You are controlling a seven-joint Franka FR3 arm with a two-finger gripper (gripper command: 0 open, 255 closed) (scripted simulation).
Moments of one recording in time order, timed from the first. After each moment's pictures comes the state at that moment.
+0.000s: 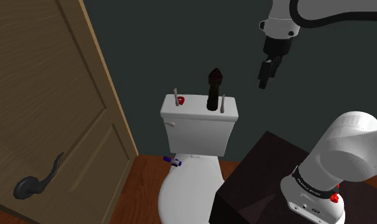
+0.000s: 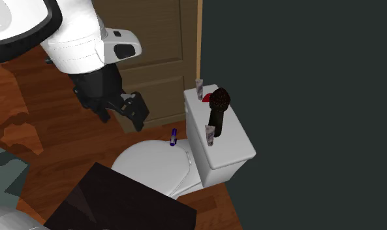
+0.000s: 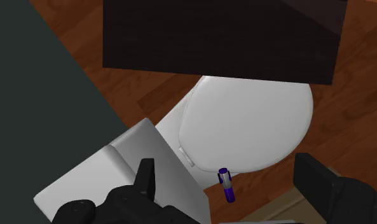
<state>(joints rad) -0.02 -0.83 -0.04 -2.46 -0.09 1.59 -0.13</state>
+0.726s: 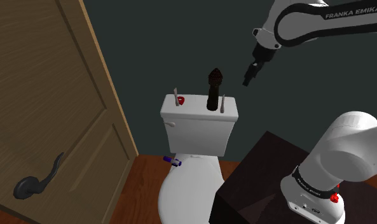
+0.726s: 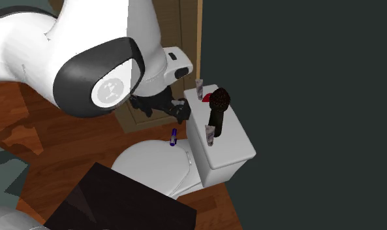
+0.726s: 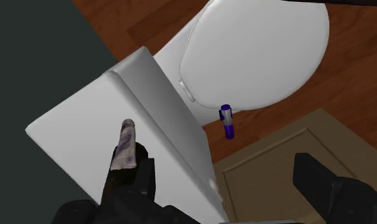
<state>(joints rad) -0.02 -0.71 -0.23 -2.56 -0.09 2.05 -0.31</state>
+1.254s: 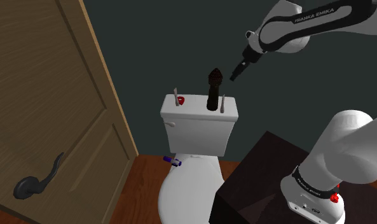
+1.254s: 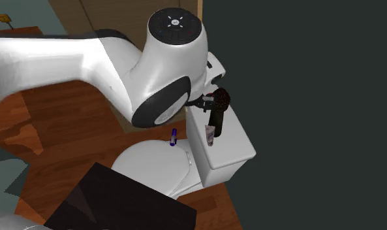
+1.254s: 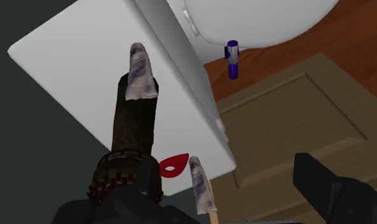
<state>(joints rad) 0.10 -0.49 -0.45 -2.53 0.05 2.43 -0.55</state>
